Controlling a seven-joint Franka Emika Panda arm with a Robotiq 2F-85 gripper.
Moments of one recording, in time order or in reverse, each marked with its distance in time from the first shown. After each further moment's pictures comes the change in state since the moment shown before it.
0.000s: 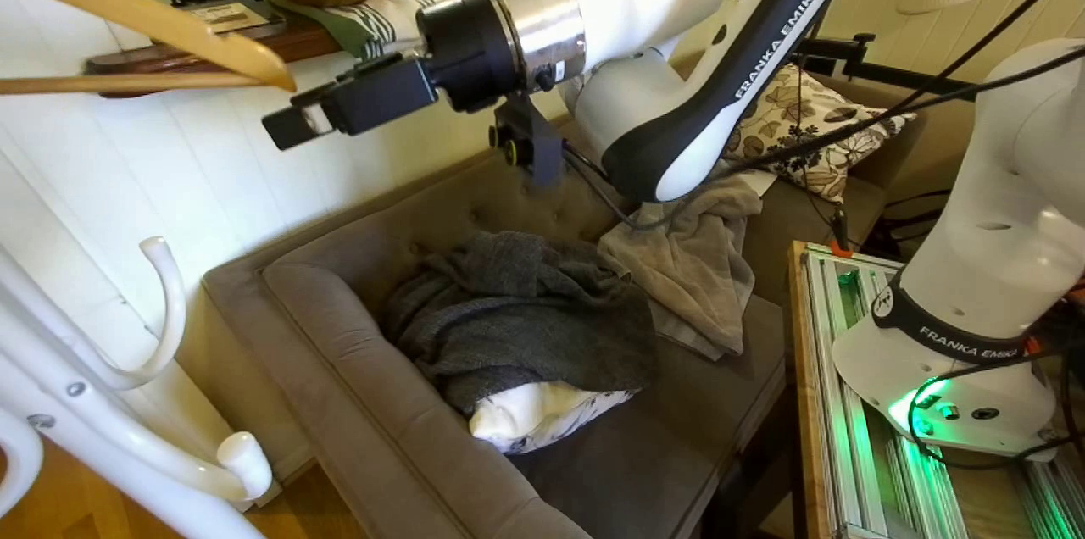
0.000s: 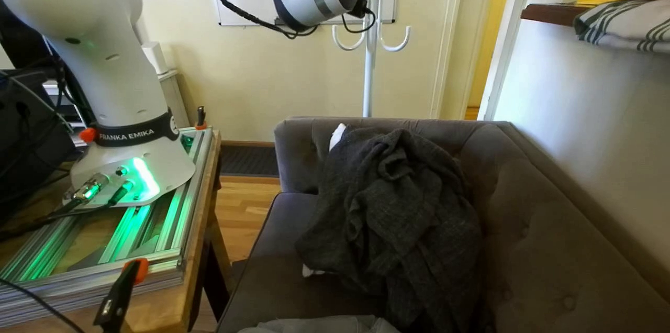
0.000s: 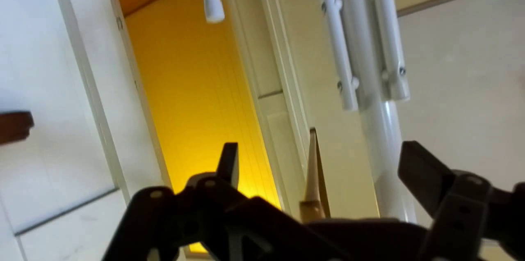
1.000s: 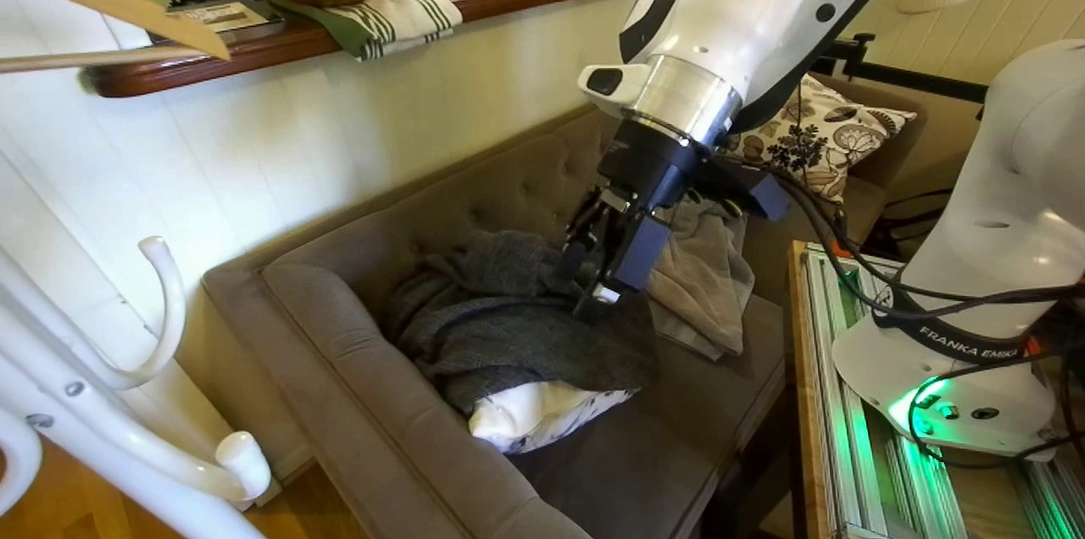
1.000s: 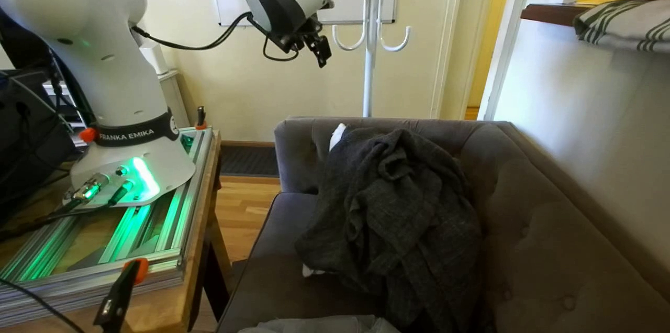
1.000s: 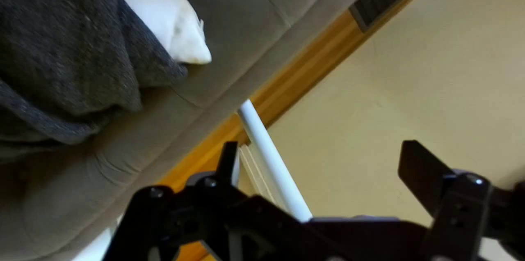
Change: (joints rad) arm -0.078 -0.186 -0.111 -0.163 -1.152 -0.273 1.018
